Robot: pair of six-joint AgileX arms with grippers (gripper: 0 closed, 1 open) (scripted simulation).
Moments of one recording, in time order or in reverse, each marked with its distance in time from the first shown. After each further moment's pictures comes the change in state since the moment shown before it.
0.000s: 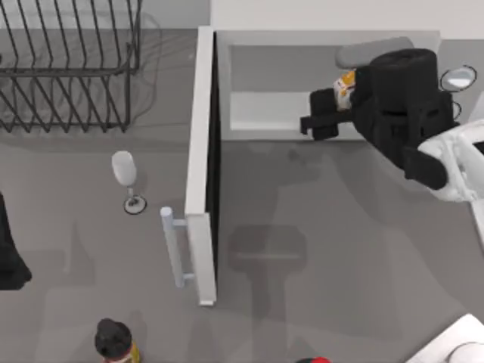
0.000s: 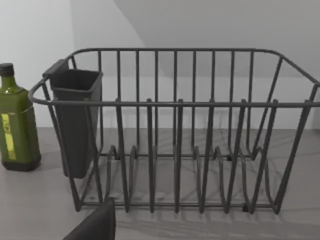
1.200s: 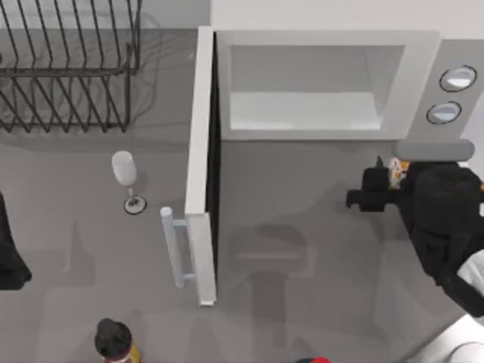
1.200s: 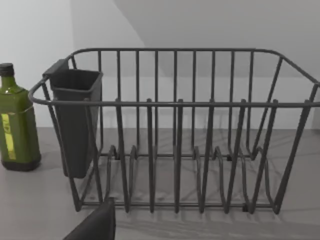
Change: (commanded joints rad) left arm 0.000 0.000 0.000 0.000 0.000 0.000; right arm -0.005 0.084 -0.475 0.664 0.209 0.067
